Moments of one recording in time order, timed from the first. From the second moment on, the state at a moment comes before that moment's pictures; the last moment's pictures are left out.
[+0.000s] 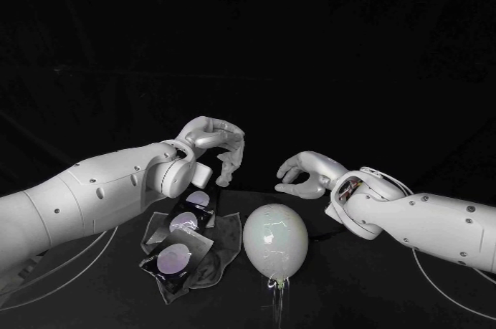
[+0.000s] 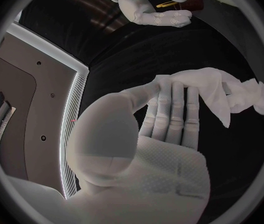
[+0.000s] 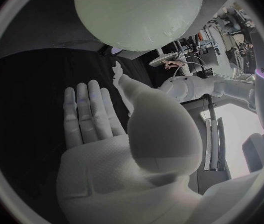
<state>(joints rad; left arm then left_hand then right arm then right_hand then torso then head) 1.43 -0.57 -0.04 1.15 -0.28 -0.24 0.23 1.31 -0.07 0.72 -0.14 0.05 0.96 0.15 0.39 0.56 1.06 0.10 0.50 0.40 0.83 0.07 0.74 0.45 0.12 0.62 0.20 0.74 0.52 1.38 -0.74 -0.15 1.43 -1.21 -0.48 0.02 1.28 -0.18 0.40 0.13 0.05 0.90 0.22 0.24 0.39 1.14 0.17 0.06 0.06 0.80 0.16 0.41 0.35 0.16 0.70 0.27 0.13 0.67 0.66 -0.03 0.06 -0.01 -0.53</state>
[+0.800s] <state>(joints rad) 1.45 -0.58 -0.04 1.15 -0.30 -0.04 0.29 1.31 -0.03 0.70 -0.12 0.04 0.92 0.16 0.39 0.64 1.01 0.11 0.52 0.41 0.72 0.10 0.76 0.44 0.12 0.55 0.24 0.70 0.50 1.38 -0.67 -0.15 1.31 -0.67 -0.55 0.24 1.42 -0.12 0.46 0.14 0.05 0.91 0.22 0.20 0.38 1.11 0.17 0.07 0.06 0.80 0.15 0.41 0.33 0.18 0.75 0.27 0.08 0.58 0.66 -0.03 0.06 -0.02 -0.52</state>
